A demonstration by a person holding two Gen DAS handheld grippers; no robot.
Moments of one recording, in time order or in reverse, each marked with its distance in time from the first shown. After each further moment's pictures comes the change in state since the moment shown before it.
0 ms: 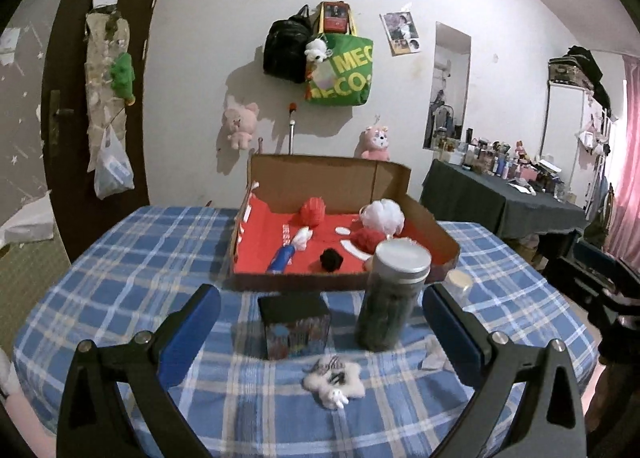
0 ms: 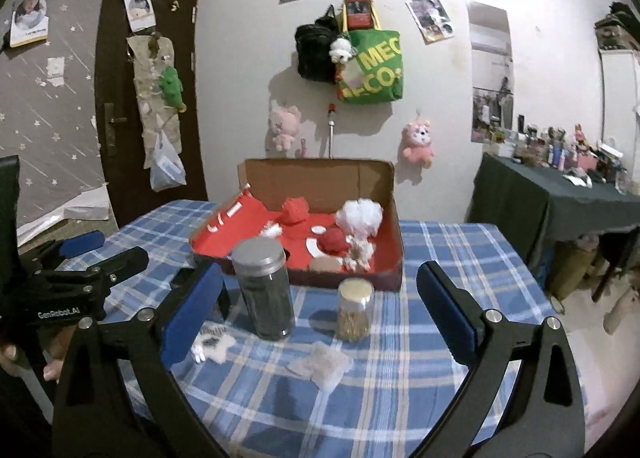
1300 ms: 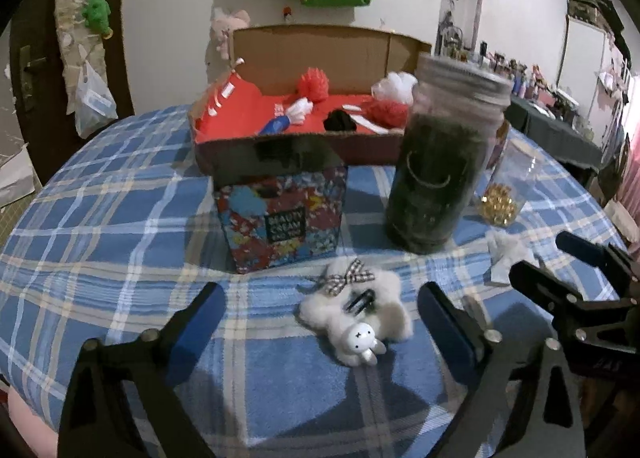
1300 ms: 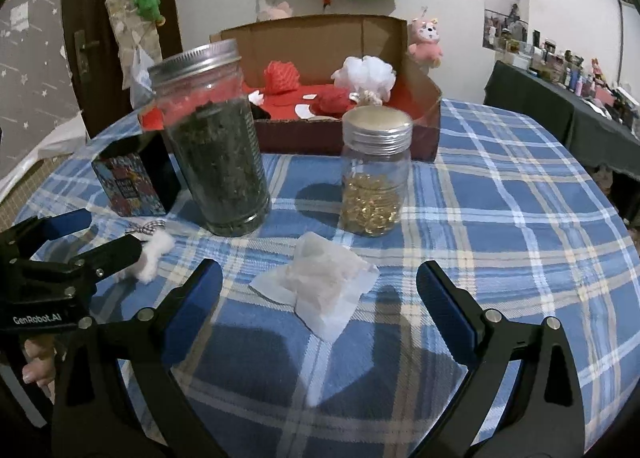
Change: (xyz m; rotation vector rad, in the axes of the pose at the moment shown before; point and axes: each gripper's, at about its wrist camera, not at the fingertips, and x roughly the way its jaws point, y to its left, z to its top) left arm 0.097 -0.005 -0.079 0.055 0.329 0.014; right arm 0.114 -0.005 -0.100 0.027 0.331 -0.003
